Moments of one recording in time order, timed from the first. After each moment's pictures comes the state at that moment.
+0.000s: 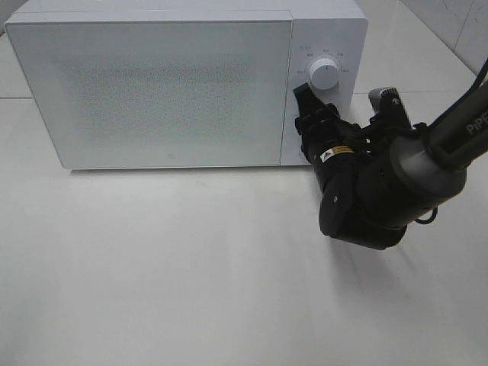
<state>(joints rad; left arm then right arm) 0.08 0.00 -0.50 -0.05 1.04 0.00 0.64 2.08 -0.81 0.78 -1.19 0.85</state>
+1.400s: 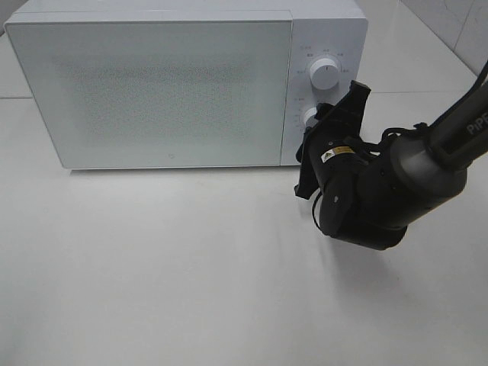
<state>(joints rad) 0.08 0.00 -0.50 -0.05 1.04 0.00 0.64 2.08 -0.81 0.79 -1.18 1.70</state>
